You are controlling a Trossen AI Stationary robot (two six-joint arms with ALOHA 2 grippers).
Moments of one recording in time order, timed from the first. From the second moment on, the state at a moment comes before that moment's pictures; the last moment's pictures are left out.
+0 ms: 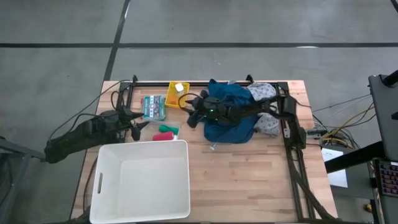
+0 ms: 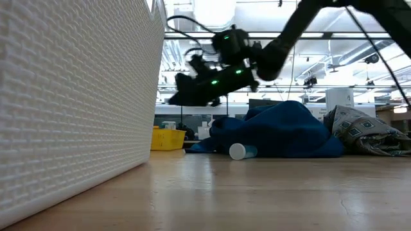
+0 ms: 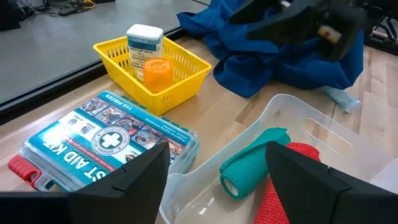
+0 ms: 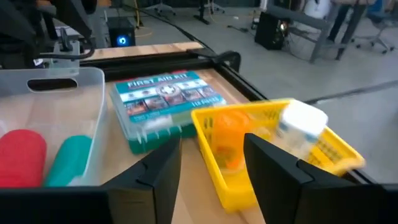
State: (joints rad) left arm 0.33 0.02 0.25 -0.69 -0.19 -0.22; right arm -0.24 2.08 1.17 0.66 0.18 0.01
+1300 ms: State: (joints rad) left arm 0.33 0.02 0.25 -0.69 -0.19 -0.22; right arm -0.23 2.30 1.44 0.51 0.23 -0.14
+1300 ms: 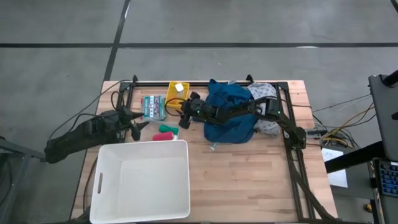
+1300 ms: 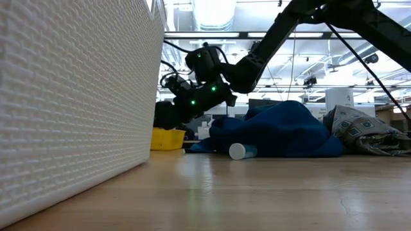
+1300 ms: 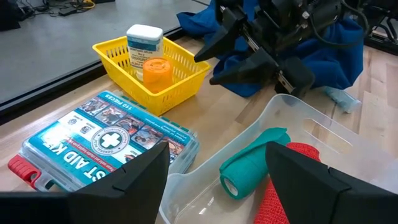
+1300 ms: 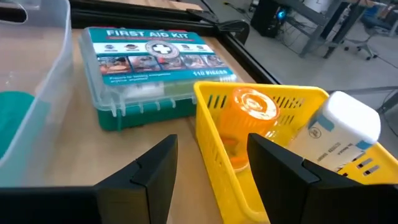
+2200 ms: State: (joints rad) left arm 0.33 0.02 0.25 -0.69 -0.19 -0.22; right arm -0.23 2.32 1.69 -0.06 0.31 0.02
